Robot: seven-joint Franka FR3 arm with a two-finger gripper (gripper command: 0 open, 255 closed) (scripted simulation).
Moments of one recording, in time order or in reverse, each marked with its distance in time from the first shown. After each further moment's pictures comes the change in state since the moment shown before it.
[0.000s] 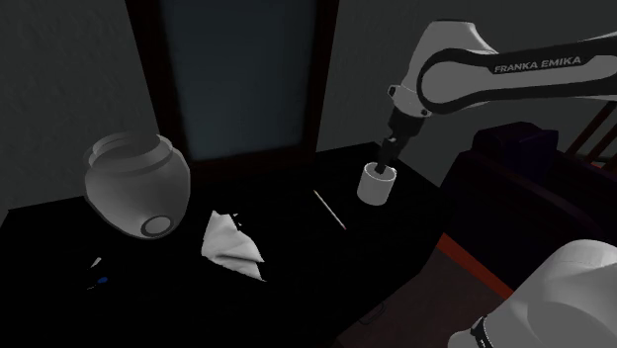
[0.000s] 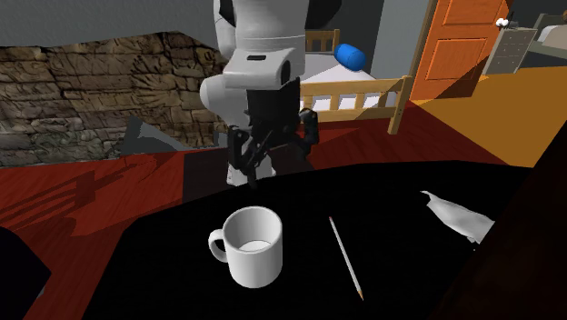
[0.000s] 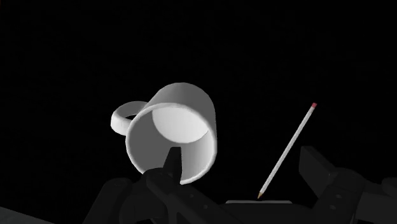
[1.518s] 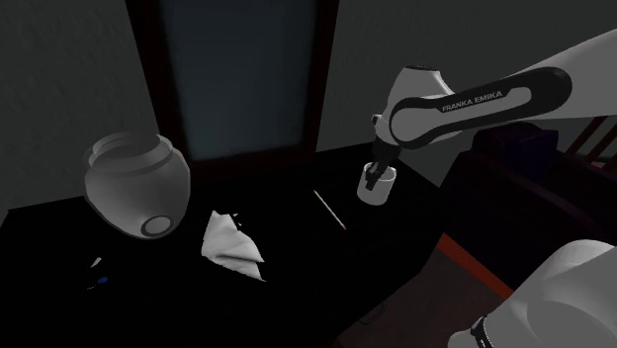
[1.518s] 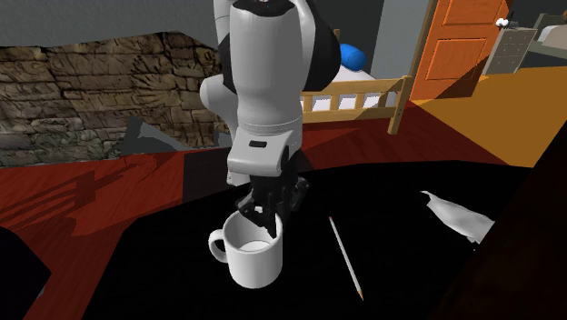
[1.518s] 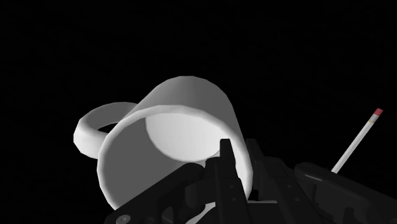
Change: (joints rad) arm -0.003 0.193 -0.021 -0.067 -0.005 0.251 -0.043
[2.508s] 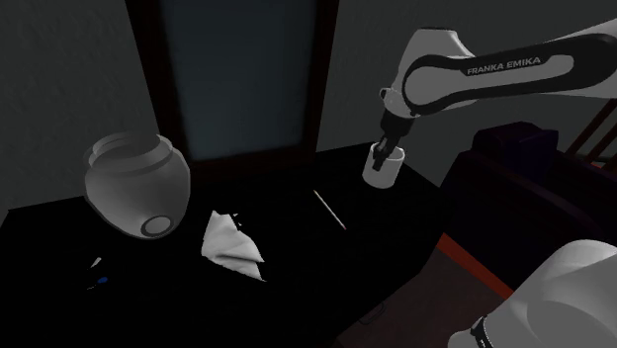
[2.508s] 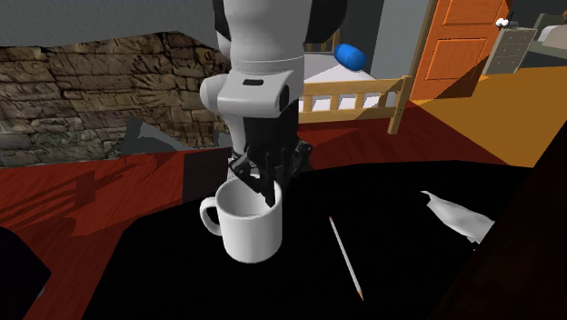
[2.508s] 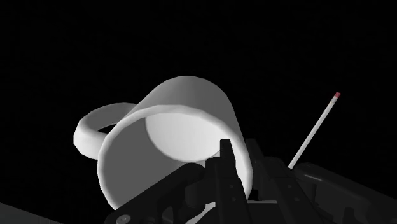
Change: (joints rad) arm -0.001 -0.083 0.002 0.121 -0.002 -0.204 0.002
